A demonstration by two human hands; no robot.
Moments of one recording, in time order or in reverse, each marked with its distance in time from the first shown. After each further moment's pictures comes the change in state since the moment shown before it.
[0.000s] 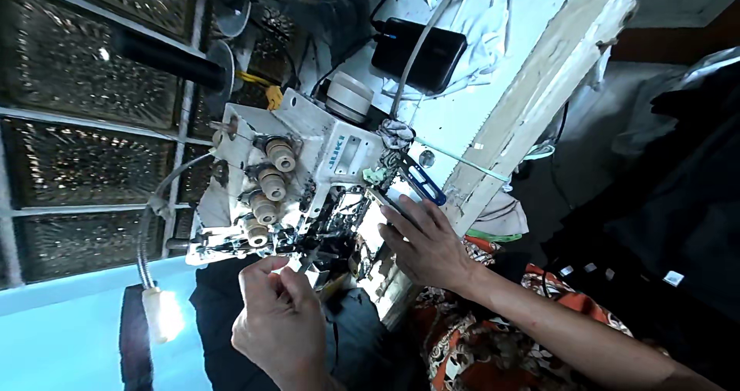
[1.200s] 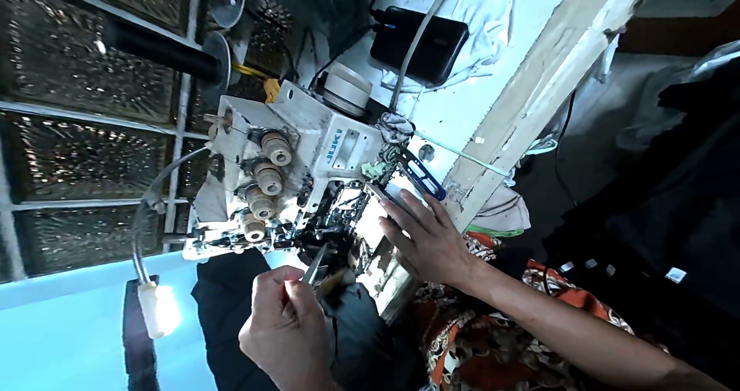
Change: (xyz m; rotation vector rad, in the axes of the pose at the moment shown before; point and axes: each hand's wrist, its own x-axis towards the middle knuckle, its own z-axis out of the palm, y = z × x) left_hand -0.015 -0.007 -0.001 -0.151 -0.019 0.053; right_hand -0.001 0.002 0.000 0.003 -0.005 -0.017
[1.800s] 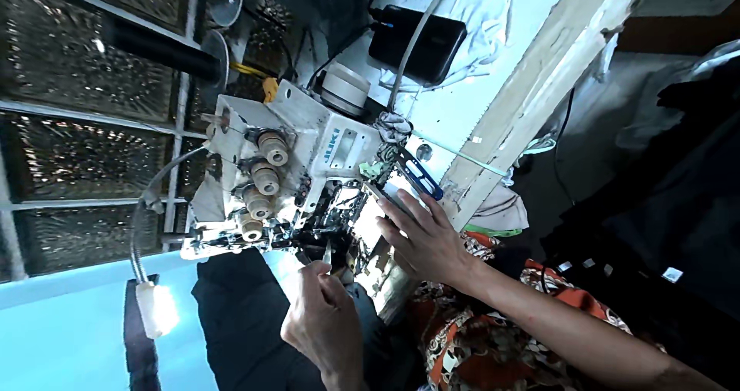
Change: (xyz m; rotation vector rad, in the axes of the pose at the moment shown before) left_hand -0.020 0.017 0.027 0.190 0.042 0.037; right_hand -0.001 0.000 0.001 0.017 0.008 -0.002
